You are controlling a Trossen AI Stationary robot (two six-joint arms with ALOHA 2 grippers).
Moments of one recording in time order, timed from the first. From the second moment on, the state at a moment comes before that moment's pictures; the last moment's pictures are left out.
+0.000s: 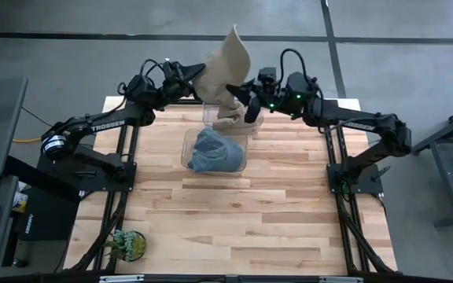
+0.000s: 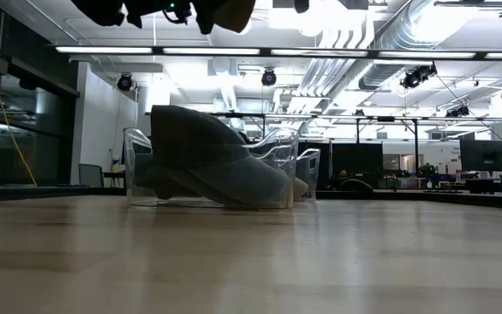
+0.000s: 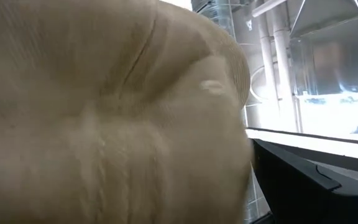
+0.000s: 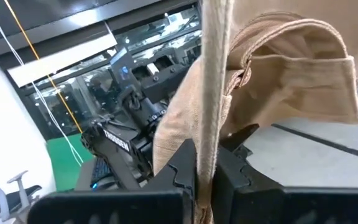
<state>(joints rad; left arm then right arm) 0.53 1.30 0.98 0.87 0.23 -1.63 -0.27 1.45 1.39 0.20 0.00 0.38</state>
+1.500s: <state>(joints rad) 0.53 1.29 0.98 0.86 0.23 -1.59 -0.29 1.41 1.39 0.03 -0.04 0.36</state>
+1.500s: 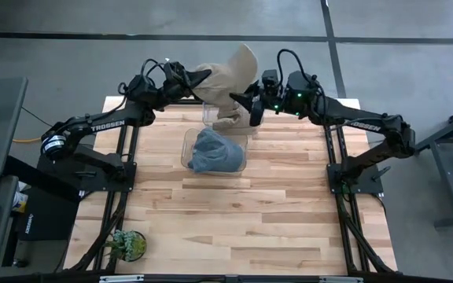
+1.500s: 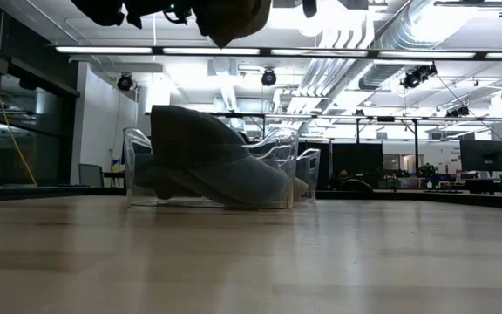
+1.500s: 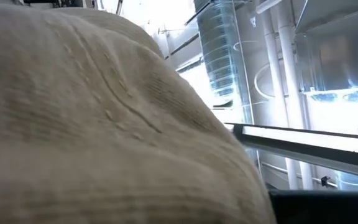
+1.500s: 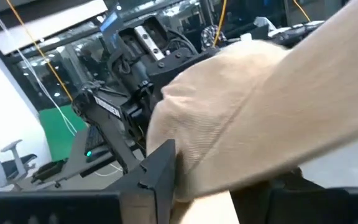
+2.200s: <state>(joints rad) 0.55 1.29 0.98 0.75 0.43 -1.51 -0.39 1.22 1.39 -0.42 -0.06 0.54</state>
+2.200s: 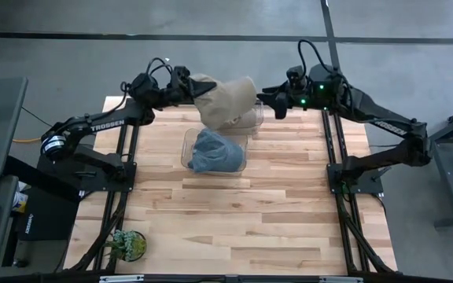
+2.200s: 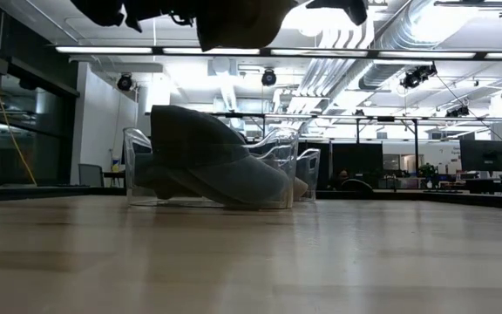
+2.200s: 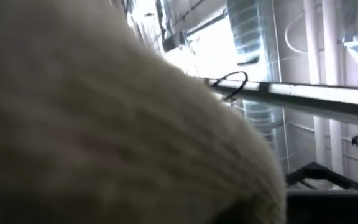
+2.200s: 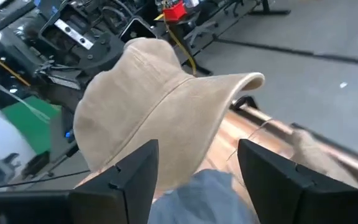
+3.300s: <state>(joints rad) 0.57 1.28 0.98 0.58 0.73 -1.25 -0.47 1.38 1.39 -0.40 -0.39 0.78</state>
